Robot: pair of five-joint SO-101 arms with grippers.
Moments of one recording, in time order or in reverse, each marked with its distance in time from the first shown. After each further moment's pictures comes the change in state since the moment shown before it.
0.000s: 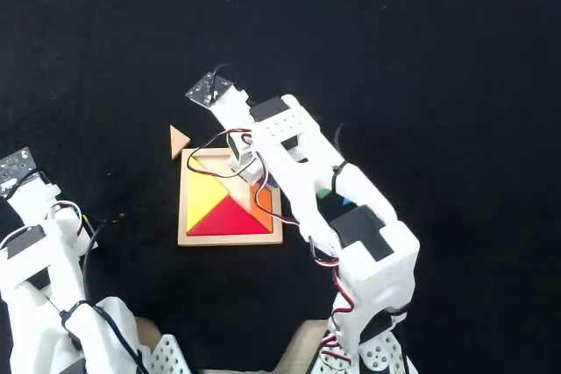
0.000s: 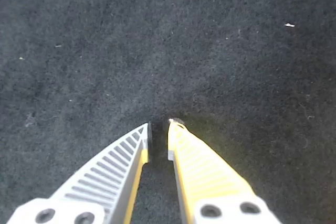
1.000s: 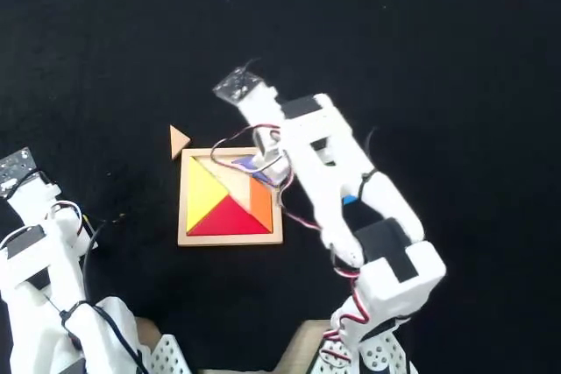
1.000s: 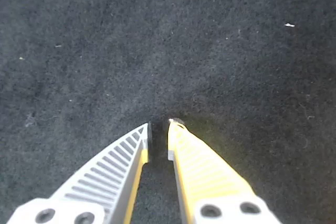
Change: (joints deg) left arm 0.0 0.0 0.0 0.0 0.0; right arm 4.4 -8.1 7.4 1.0 3.9
